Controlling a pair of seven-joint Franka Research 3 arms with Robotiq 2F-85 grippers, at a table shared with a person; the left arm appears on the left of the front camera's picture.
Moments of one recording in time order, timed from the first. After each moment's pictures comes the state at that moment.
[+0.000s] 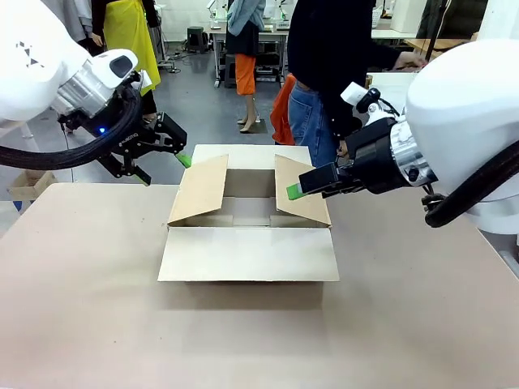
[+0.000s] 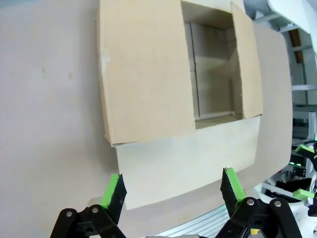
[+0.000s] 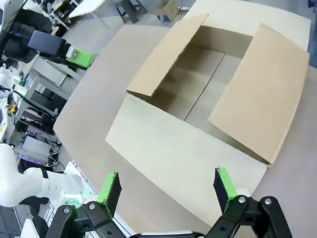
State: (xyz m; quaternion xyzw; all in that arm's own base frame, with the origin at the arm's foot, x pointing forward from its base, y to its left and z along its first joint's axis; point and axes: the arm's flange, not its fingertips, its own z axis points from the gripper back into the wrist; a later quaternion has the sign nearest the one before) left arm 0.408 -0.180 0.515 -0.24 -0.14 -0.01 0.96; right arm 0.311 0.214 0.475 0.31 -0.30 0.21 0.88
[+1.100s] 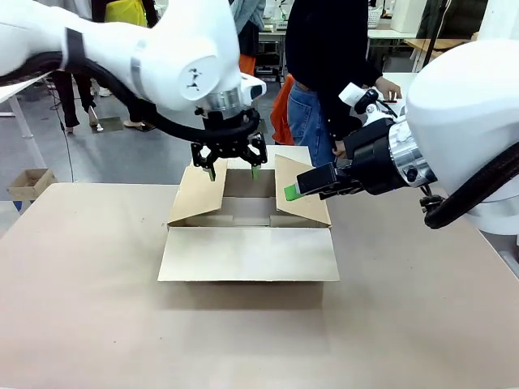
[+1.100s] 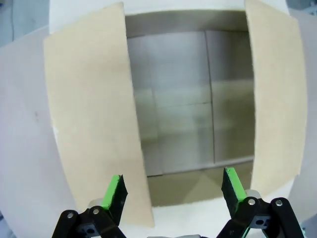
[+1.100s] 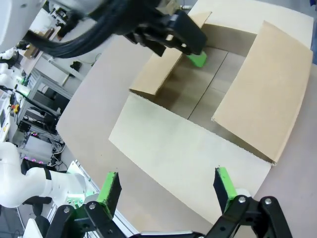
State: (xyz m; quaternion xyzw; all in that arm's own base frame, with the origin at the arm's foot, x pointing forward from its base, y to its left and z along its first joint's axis) left arm 0.513 -0.358 0.469 -0.04 -0.09 -0.03 0.99; right arm 0.310 0.215 0.475 0.31 -0.29 0.20 0.88
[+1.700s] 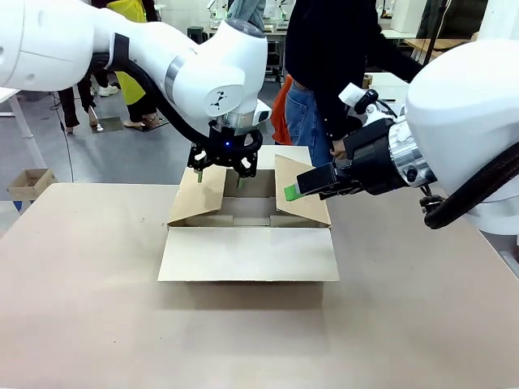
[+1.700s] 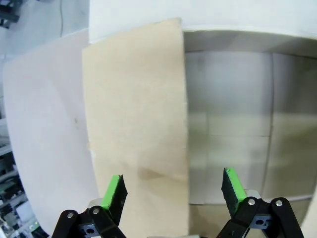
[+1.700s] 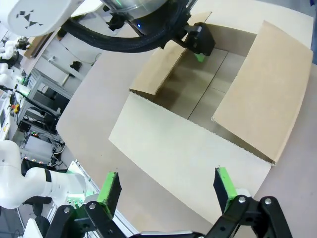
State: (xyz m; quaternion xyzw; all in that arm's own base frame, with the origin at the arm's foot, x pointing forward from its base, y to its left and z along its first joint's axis) left arm 0.546 -0.360 0.429 0.10 -0.10 -0.01 0.99; right arm 0.310 0.215 0.475 0.31 -0.29 0.20 0.88
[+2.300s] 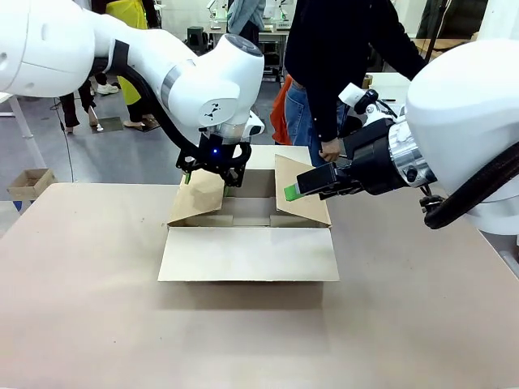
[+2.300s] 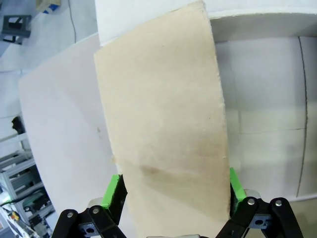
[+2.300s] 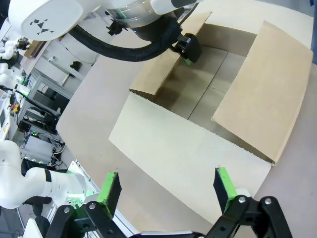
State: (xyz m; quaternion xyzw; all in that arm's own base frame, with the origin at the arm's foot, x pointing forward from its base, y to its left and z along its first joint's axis) left arm 0.549 -0.341 0.414 0.15 -0.09 -0.07 0.98; right arm 0.310 0.215 0.475 0.31 -0.29 0.20 0.88
